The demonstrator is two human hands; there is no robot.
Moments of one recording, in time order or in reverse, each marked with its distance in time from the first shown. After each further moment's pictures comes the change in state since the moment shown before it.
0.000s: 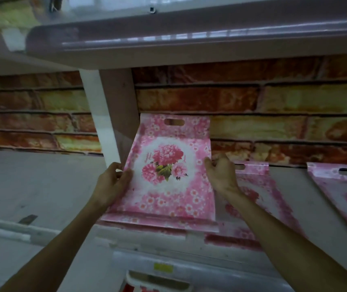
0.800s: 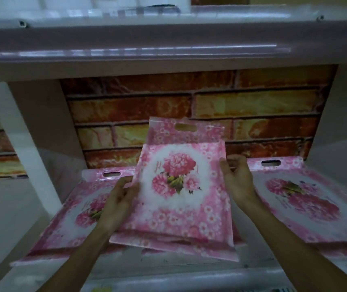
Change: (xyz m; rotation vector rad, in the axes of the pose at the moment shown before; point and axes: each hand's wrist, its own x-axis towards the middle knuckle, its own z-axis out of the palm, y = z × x) left_hand -0.035 0.074 0.141 -0.375 -0.322 0.085; right_hand -0.016 0.082 -0.161 0.173 0.347 0.071
